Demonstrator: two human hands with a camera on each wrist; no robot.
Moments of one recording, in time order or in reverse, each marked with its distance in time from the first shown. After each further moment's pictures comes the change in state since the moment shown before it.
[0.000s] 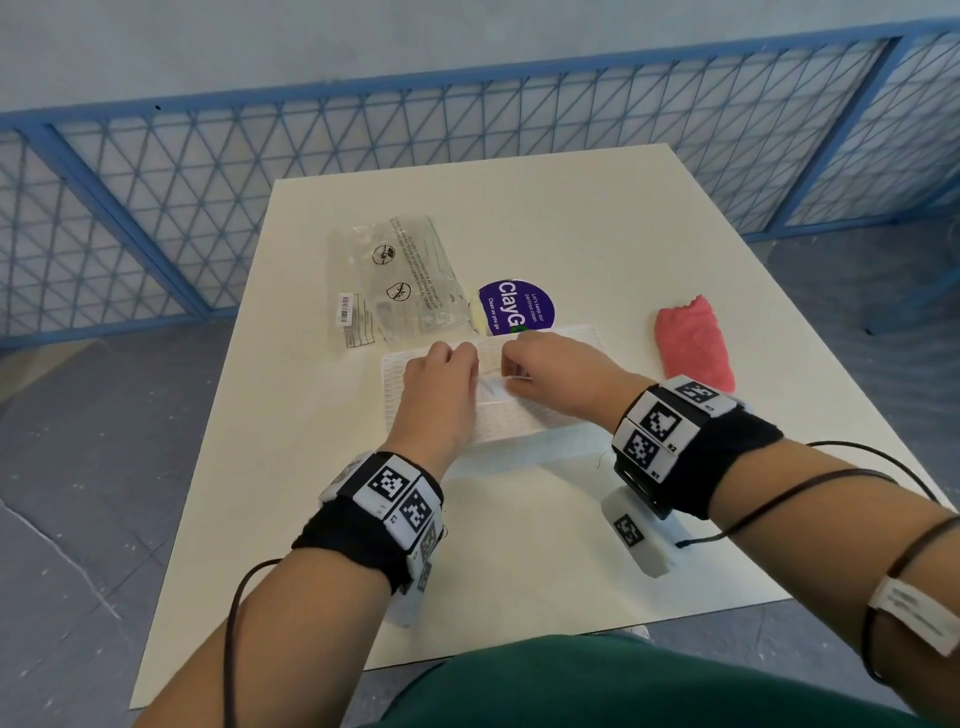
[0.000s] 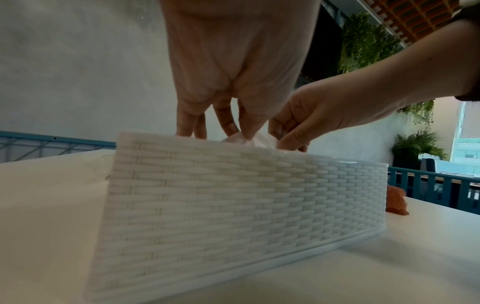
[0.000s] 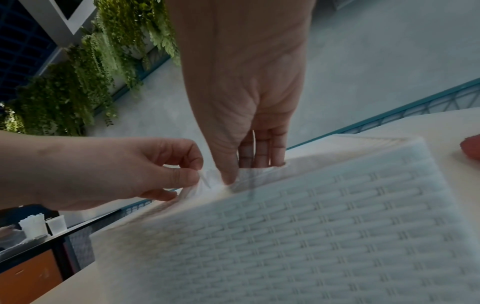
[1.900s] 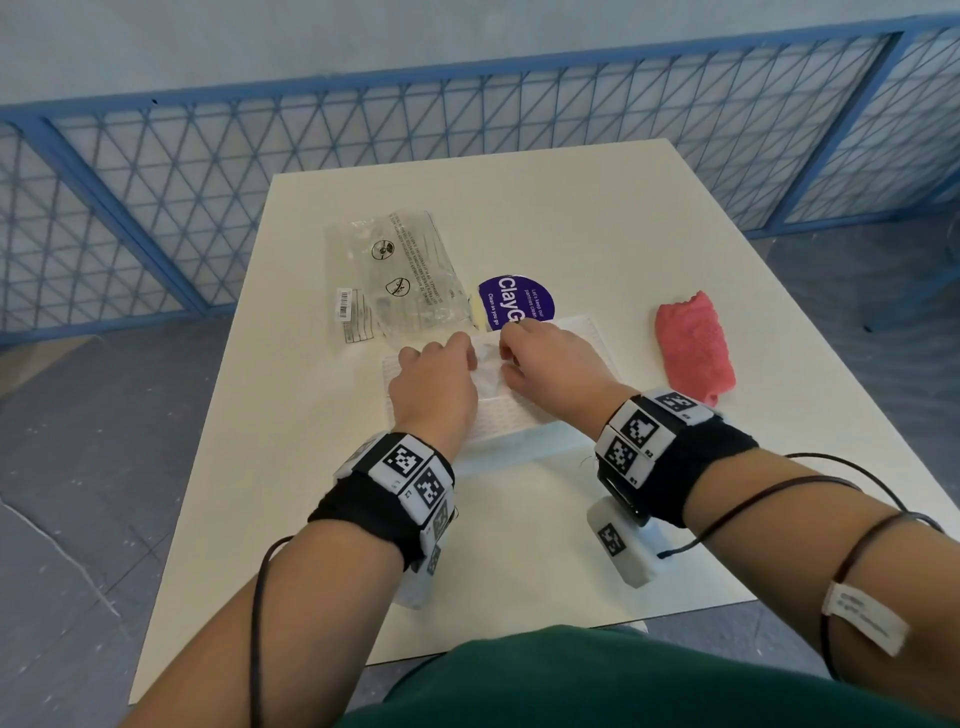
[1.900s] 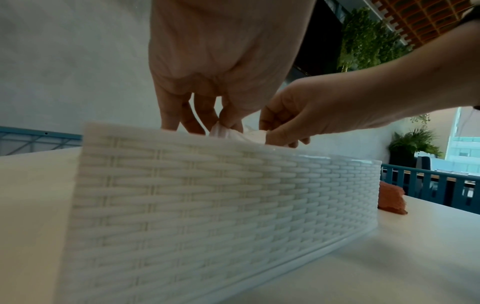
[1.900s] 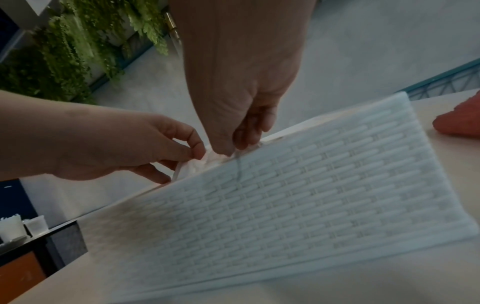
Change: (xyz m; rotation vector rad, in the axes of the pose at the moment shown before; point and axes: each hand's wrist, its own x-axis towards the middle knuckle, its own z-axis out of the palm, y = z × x) left_hand 0.006 0.012 -0.008 0.135 -0.014 -0.193; right_hand 0.002 -0.009 0.011 -0.088 0.210 0.076
